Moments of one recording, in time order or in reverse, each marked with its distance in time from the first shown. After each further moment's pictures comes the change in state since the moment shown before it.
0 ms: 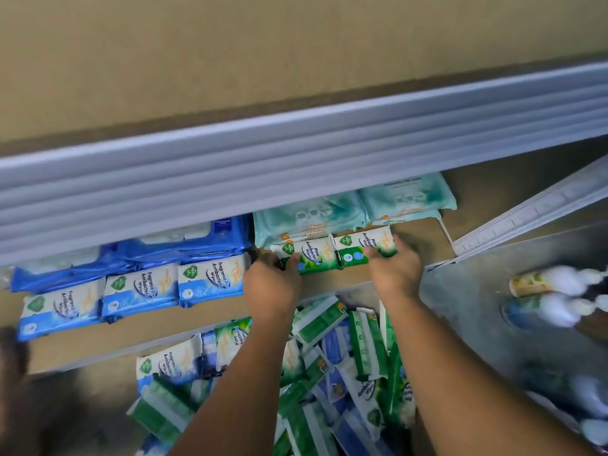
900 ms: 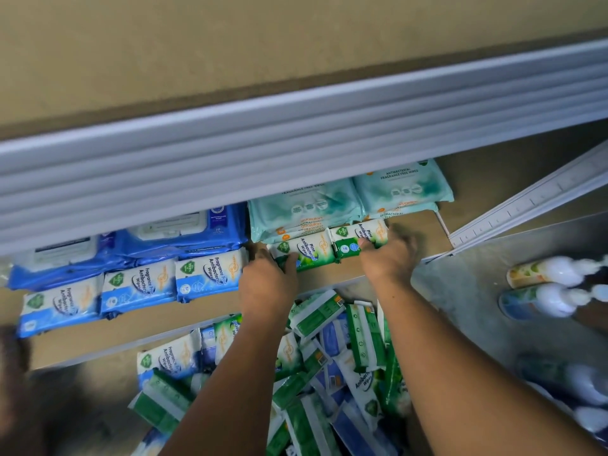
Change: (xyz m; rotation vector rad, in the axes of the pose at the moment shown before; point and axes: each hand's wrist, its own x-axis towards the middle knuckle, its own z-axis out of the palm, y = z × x) left_hand 0.004 -0.010 0.000 0.455 -0.019 0.136; right_hand -0.002 -0.010 0.003 -0.355 0.008 -0.041
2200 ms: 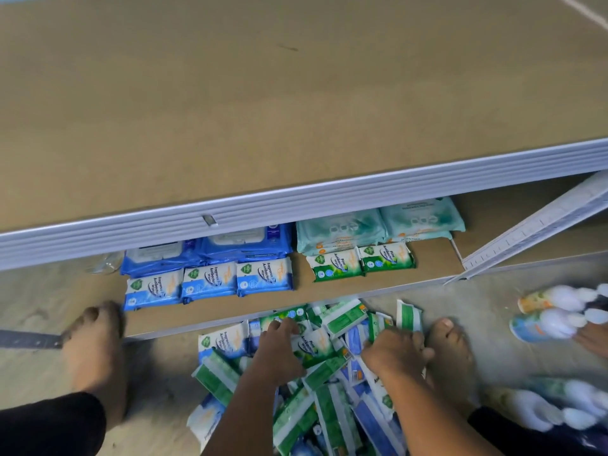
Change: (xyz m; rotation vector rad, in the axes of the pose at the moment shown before) left_hand -0.084 -0.106 -0.025 -0.020 -0.525 0.115; right_hand -0.060 0.142 0.069 -0.632 -0.368 0.056
